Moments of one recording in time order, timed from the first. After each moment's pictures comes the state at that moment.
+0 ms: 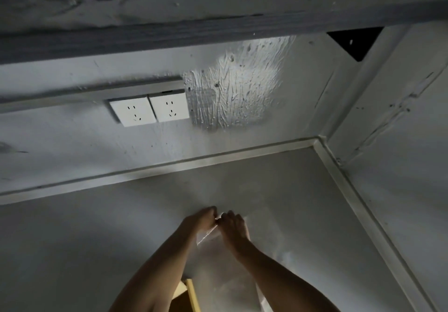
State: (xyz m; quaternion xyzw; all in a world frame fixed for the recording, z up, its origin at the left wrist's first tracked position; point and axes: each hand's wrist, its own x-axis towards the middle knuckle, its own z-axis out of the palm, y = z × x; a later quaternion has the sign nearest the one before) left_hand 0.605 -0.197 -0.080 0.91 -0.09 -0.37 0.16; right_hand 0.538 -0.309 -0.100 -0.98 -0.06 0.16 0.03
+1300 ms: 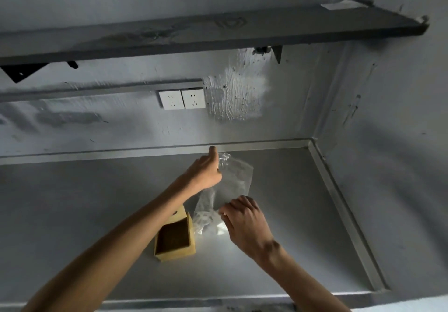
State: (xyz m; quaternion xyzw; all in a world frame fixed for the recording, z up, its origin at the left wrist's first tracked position) left_hand 0.417 -0.253 0.180 0.98 -0.05 -0.08 0.16; right_hand 0.312 -0.397 0.112 -0.95 -0.24 -0.11 0.17
